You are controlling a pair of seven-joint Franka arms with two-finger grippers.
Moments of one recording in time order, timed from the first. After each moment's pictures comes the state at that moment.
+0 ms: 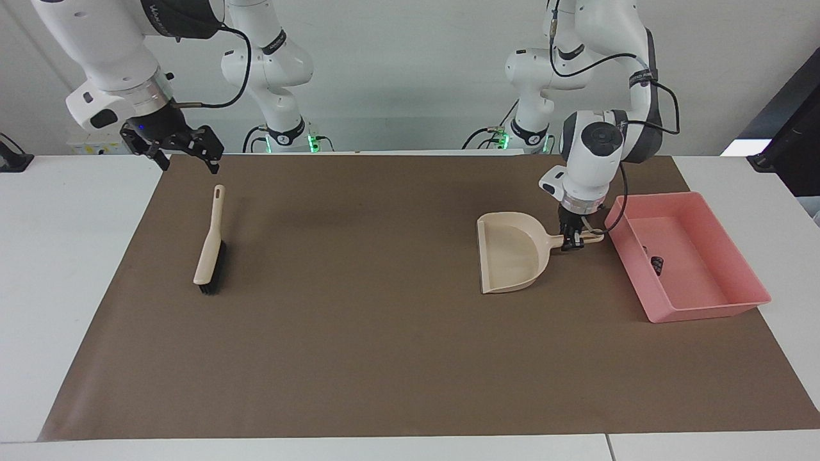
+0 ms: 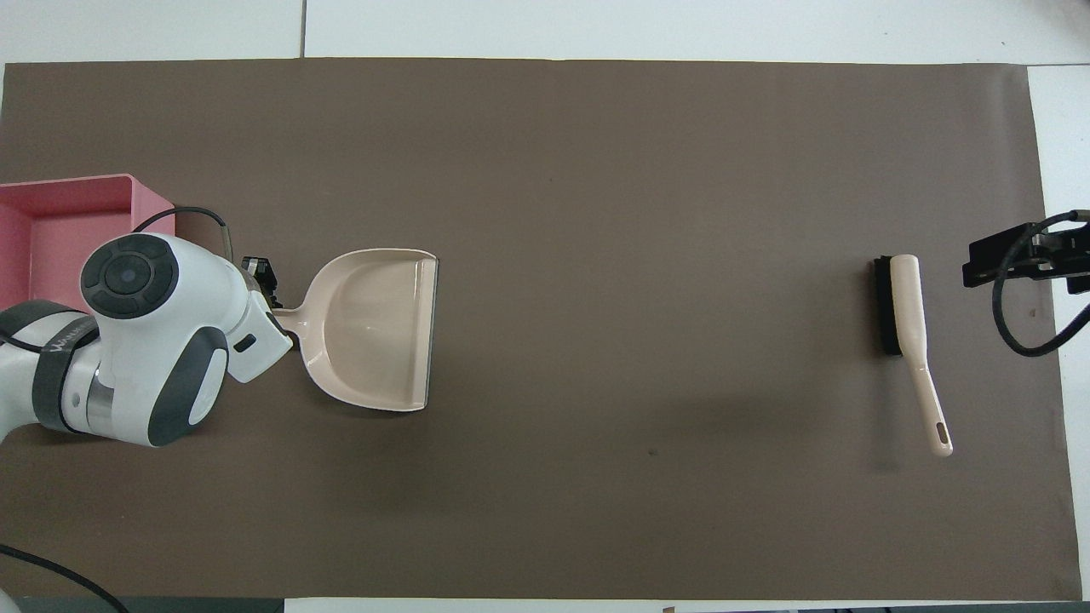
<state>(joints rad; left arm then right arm) -0.21 0.02 -0.02 -2.25 0.18 2.26 1.39 0.06 -0.04 -0.09 -1.61 -0.02 1.49 0.07</state>
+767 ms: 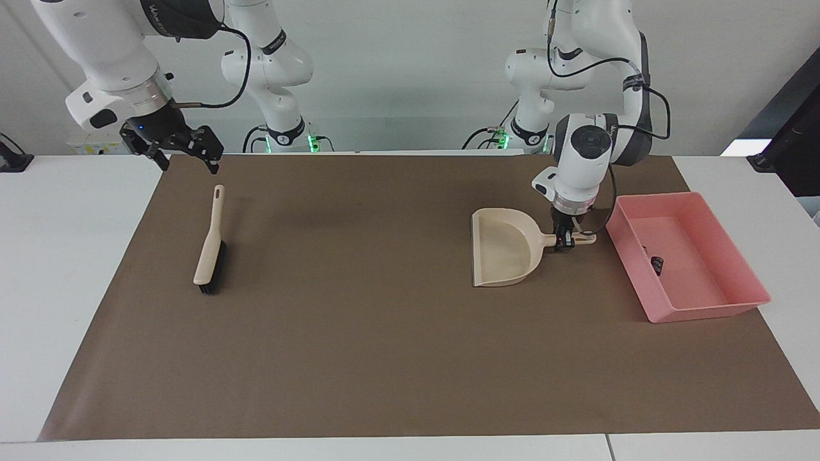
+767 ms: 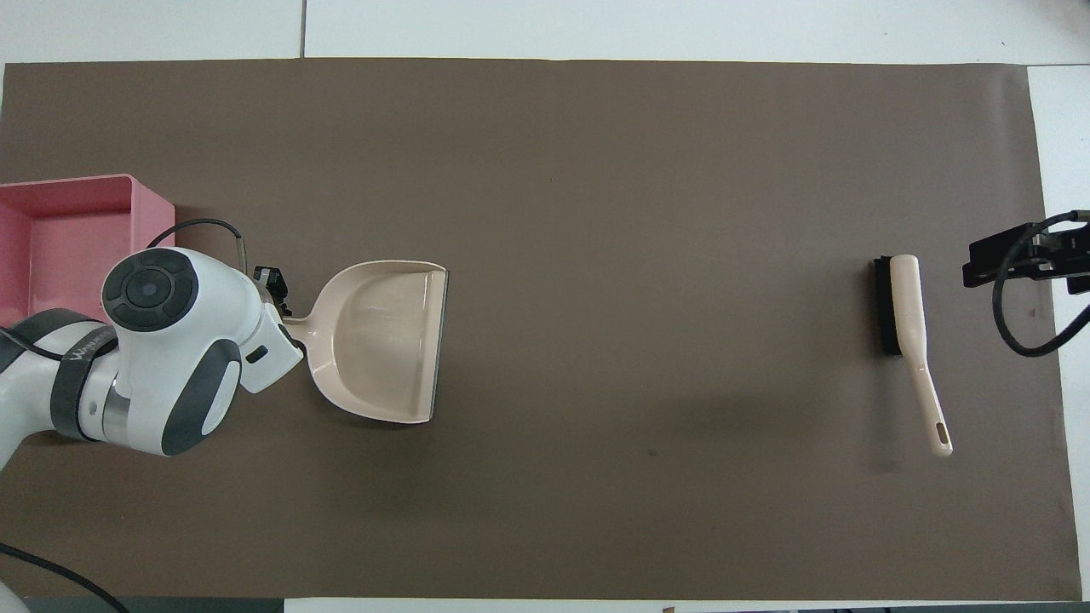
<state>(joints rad) -0.23 0.00 -0.02 -2.28 0.19 2.27 1.37 0.06 -0.04 -0.09 -1.61 -0.02 1.49 0.07</state>
